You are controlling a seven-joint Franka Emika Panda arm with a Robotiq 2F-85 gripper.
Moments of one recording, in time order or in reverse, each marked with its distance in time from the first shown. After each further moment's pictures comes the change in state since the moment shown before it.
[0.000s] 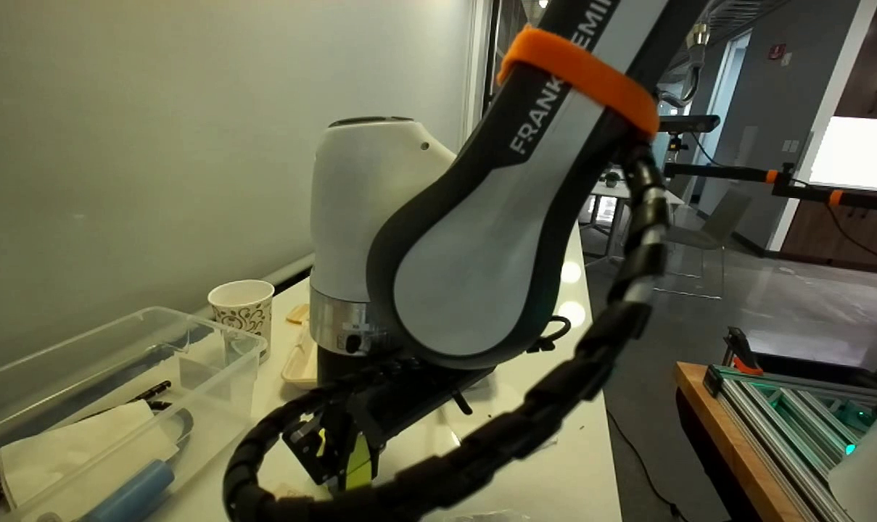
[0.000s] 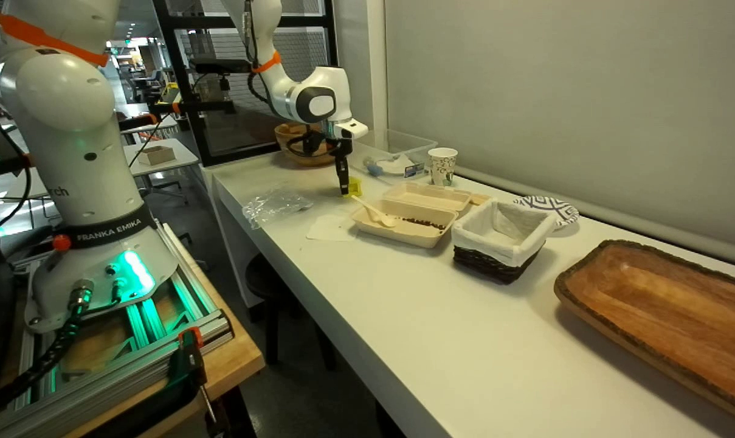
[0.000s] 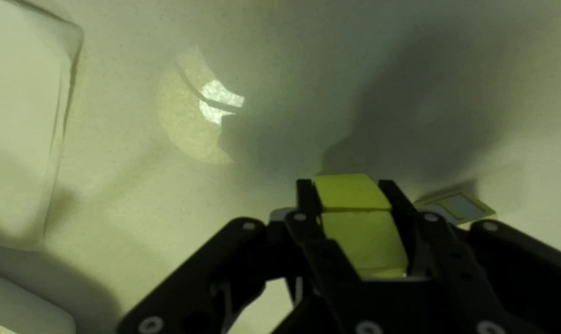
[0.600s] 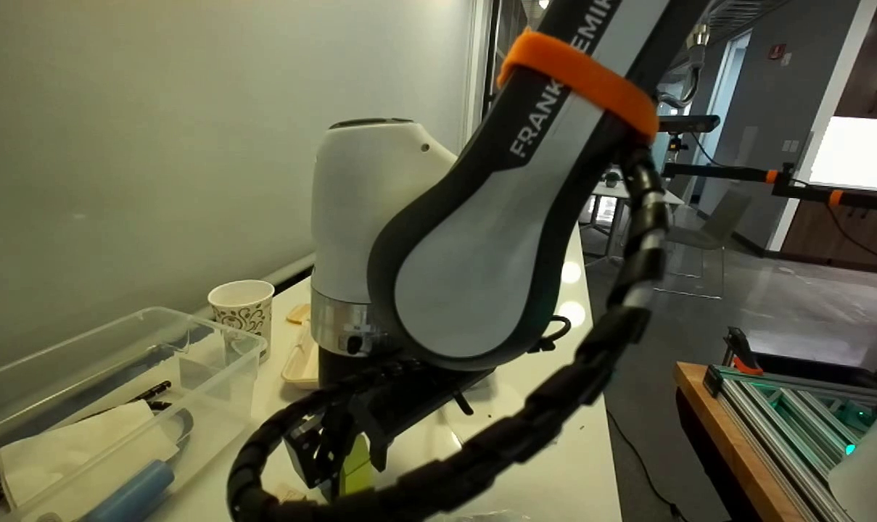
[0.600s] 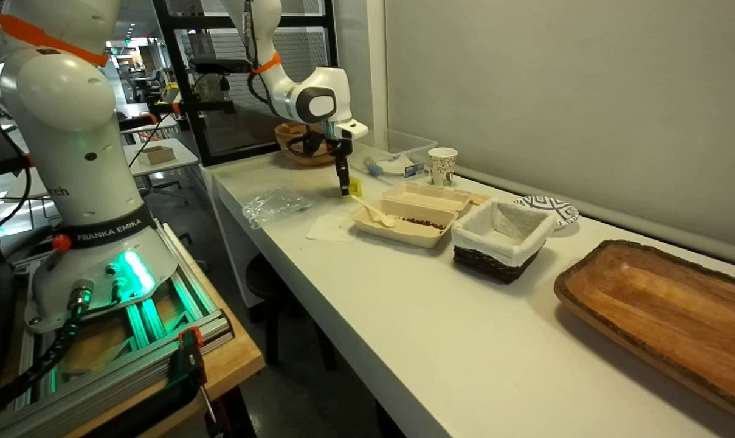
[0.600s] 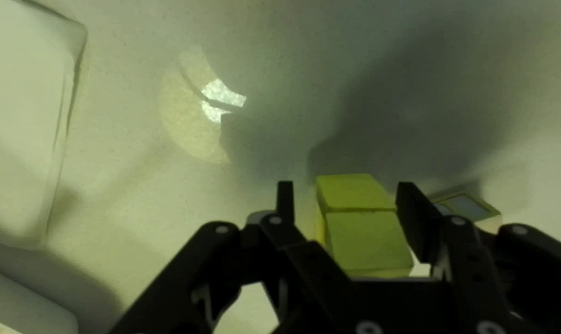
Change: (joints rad) arm 0.005 0.002 -0.007 -0.001 -0.001 0.000 -0.002
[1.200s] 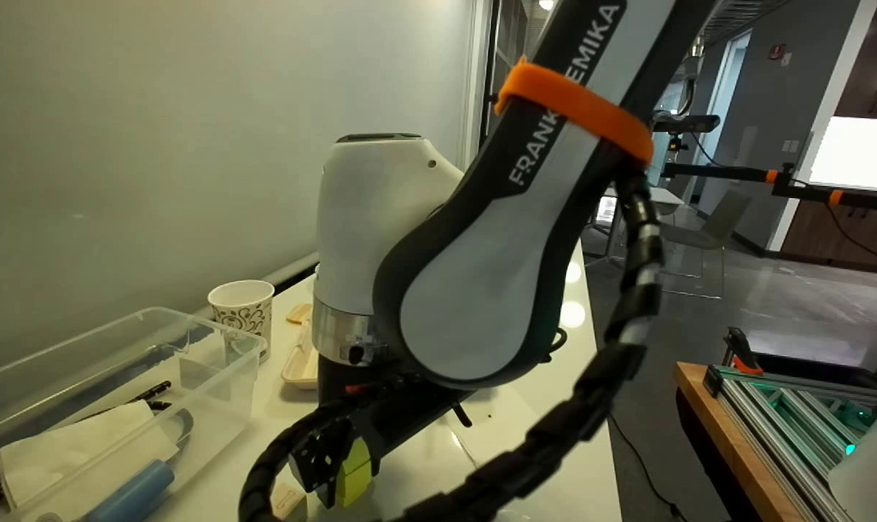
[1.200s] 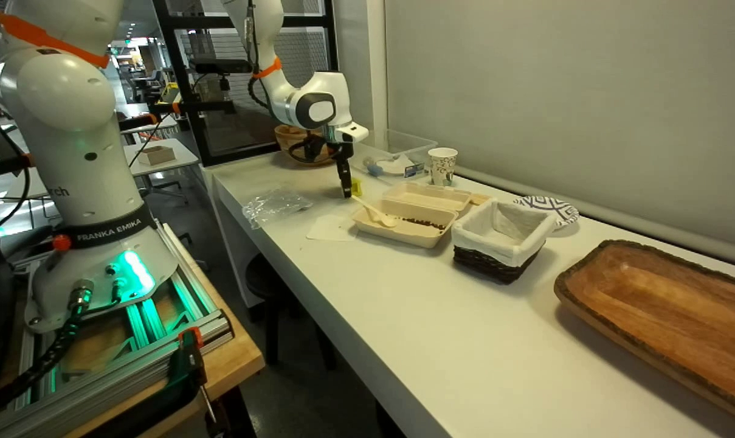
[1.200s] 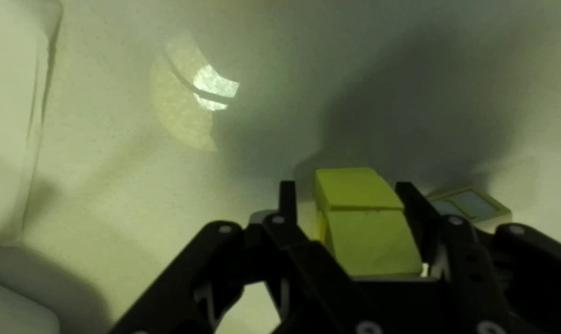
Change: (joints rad) arm 0.000 0.027 0.000 -0.003 0.000 0.070 -0.016
